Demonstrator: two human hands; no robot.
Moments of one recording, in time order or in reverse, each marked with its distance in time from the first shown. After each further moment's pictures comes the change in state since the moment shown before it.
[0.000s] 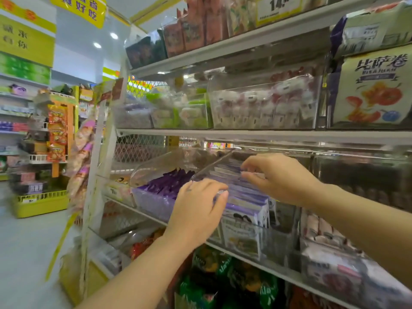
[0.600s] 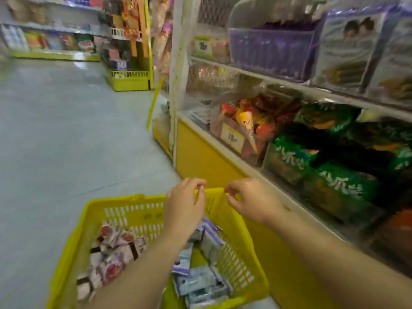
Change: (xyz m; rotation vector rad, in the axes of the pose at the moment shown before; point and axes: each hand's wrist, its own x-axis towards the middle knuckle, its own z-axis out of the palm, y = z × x) left_hand -0.351 -0.116 0.034 0.039 0.030 -0.752; right_hand -0.160 -0.233 0.292 0.450 -0.528 -0.174
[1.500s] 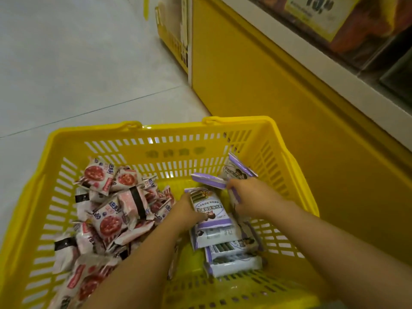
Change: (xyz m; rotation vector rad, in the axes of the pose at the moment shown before) left_hand -0.091 -0.205 0.112 -0.065 -0.789 -0.997; right_hand 0.033 0.023 0.232 0.009 -0.633 0.118
